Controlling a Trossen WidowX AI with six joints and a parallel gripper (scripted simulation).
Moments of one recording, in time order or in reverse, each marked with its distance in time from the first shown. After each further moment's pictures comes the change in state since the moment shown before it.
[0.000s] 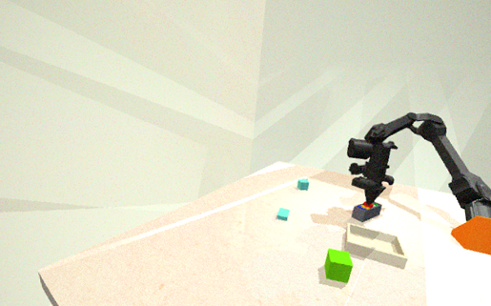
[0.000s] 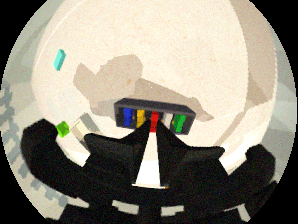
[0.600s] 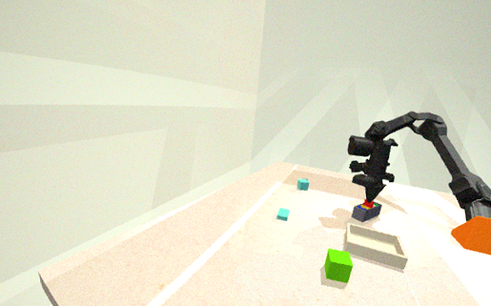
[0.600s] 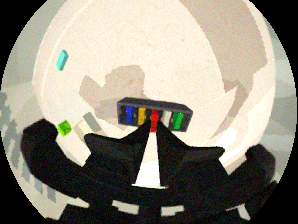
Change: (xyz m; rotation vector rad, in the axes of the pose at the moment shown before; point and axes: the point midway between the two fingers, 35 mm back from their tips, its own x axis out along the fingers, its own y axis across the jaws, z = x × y) arm -0.009 0.000 0.000 -0.001 -0.001 0.000
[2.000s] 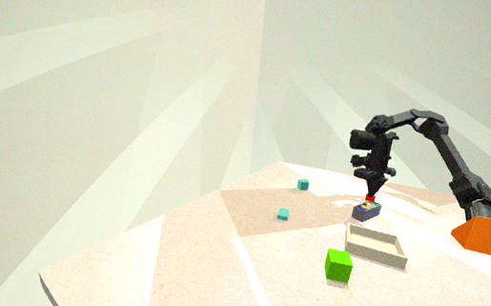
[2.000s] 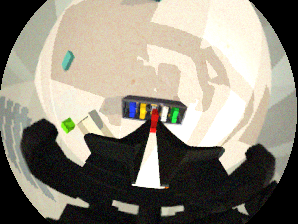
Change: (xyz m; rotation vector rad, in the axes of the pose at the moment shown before) arm -0.021 -0.001 0.000 -0.003 0.000 -0.002
